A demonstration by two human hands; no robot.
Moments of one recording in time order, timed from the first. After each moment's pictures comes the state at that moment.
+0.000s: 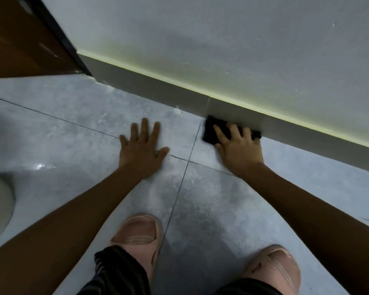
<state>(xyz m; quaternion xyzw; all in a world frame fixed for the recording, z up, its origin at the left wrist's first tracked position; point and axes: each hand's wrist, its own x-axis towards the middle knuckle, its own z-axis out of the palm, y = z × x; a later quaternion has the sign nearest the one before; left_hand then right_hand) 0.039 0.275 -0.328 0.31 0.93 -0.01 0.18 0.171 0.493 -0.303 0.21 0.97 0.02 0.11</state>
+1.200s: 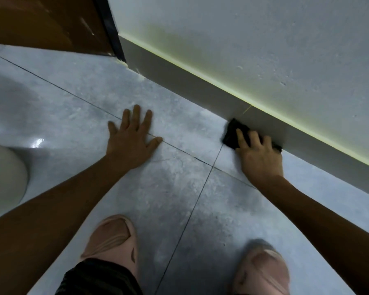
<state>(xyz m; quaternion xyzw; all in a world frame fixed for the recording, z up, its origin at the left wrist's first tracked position) -0.005 0.210 -0.332 0.25 0.95 0.02 0.17 0.149 0.474 -0.295 0.17 0.97 0.08 0.13</state>
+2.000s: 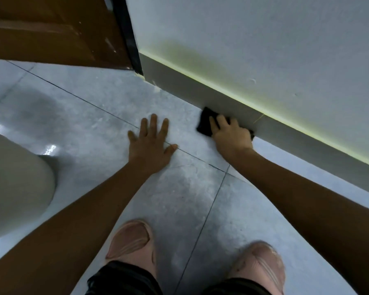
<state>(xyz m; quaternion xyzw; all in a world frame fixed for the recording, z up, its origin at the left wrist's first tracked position) -0.005 0.215 -0.331 0.25 0.95 -0.01 0.17 0.054 0.417 -0.290 0.09 0.97 0.10 0.20</state>
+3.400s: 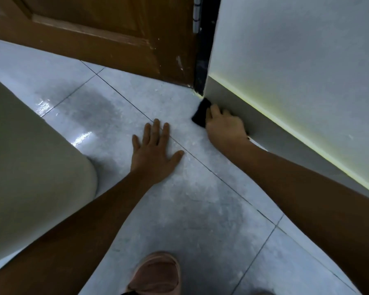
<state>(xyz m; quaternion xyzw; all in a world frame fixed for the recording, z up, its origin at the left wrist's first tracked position) -0.057 0.130 -0.335 0.12 0.98 0.06 0.14 -0.090 0.322 -0.291 -0.06 0.98 0.12 0.14</state>
